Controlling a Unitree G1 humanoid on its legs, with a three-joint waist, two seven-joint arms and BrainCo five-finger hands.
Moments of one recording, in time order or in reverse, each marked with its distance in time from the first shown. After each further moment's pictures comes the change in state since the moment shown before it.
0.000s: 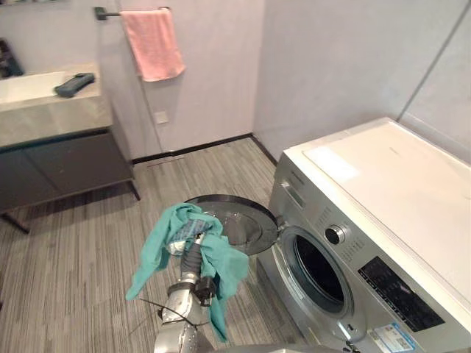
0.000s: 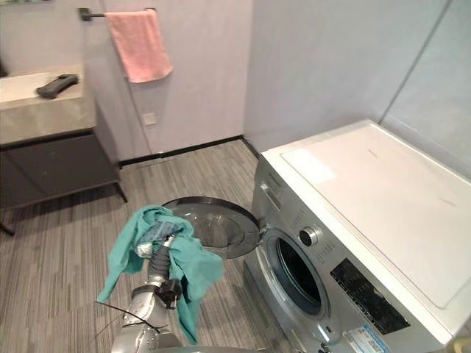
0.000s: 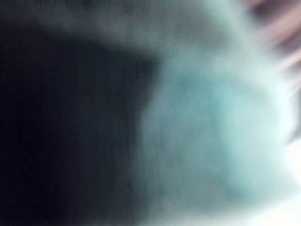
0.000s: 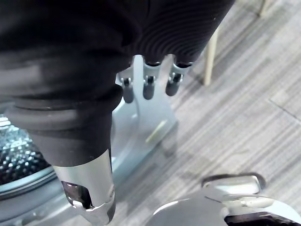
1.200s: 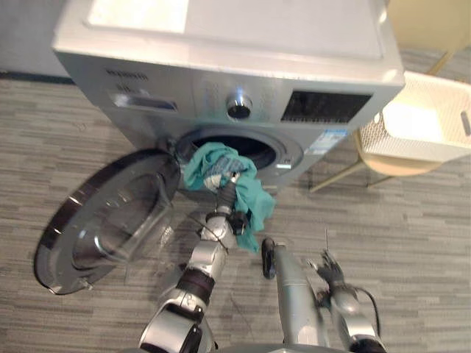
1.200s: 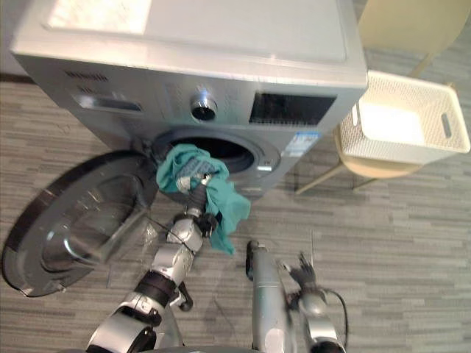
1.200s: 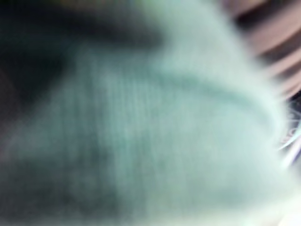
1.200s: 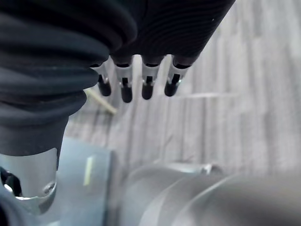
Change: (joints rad) left arm -0.712 0.011 -0.097 0.377 -0.139 -0.067 0.172; right arm -0.278 -0.035 0.327 -0.314 0.146 -0.065 -0.088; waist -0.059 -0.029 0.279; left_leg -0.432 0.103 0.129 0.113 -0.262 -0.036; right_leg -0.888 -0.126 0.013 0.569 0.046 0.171
